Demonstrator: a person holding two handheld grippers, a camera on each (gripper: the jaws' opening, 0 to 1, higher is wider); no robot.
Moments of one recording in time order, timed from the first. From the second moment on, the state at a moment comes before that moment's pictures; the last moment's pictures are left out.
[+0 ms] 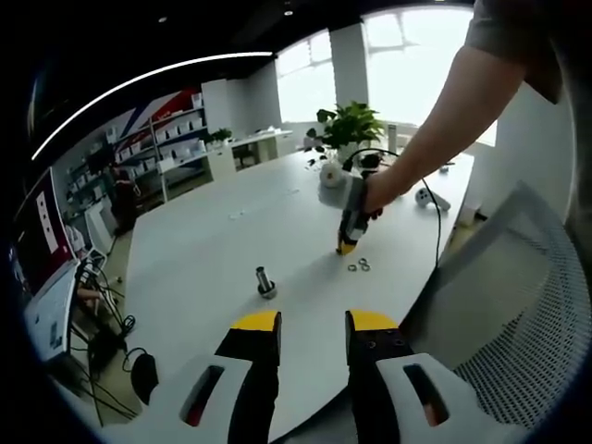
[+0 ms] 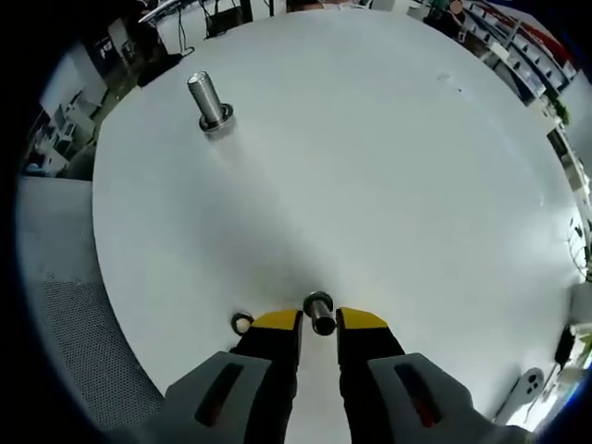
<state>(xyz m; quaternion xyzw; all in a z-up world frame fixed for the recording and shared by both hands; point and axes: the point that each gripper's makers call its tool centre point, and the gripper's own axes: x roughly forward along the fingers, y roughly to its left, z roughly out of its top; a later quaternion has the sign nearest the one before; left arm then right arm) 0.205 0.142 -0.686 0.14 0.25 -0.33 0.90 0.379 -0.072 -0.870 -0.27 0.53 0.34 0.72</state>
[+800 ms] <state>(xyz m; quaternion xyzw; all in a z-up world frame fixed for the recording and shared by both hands) 0.206 0.143 -0.684 0.14 0.24 -0.33 0.90 0.351 -0.072 -0.862 -0.26 0.53 0.35 0.73</state>
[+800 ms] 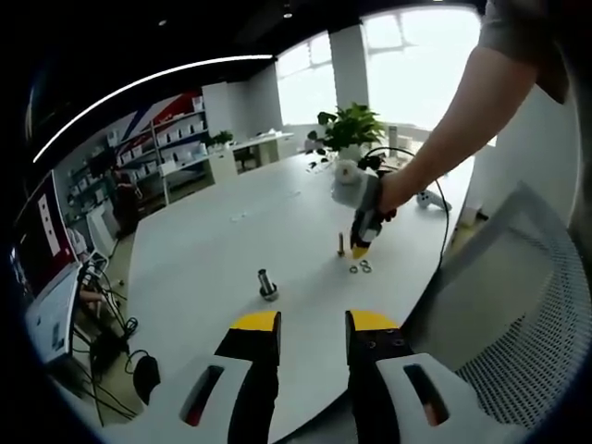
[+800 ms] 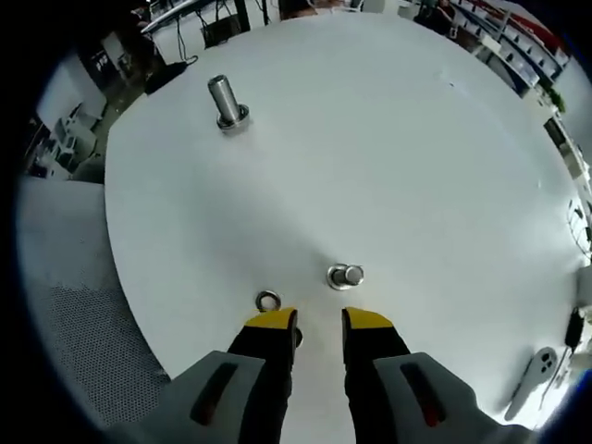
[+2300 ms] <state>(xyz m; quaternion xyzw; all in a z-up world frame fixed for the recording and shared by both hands) 0.205 0.141 -0.684 0.14 0.24 -0.33 0.90 0.329 -0.046 -0.878 -0.34 0.54 0.40 0.66</state>
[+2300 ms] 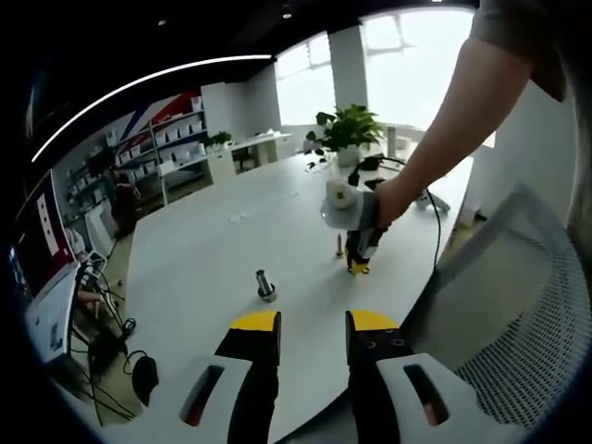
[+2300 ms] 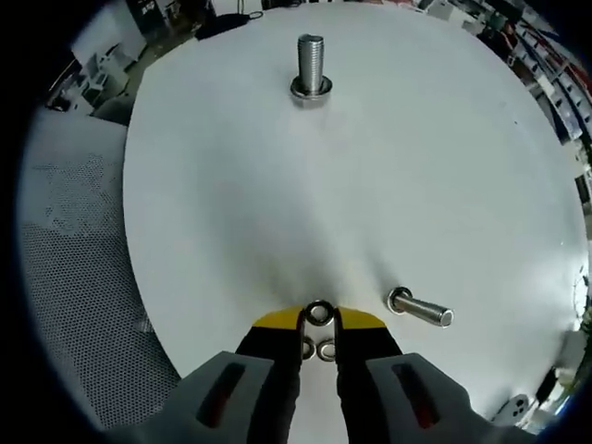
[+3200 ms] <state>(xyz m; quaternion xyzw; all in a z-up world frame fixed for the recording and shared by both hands) 0.205 0.142 -0.685 0.14 0.24 -0.33 0.90 0.327 -0.048 -0.879 -0.38 0.56 0.36 0.64</state>
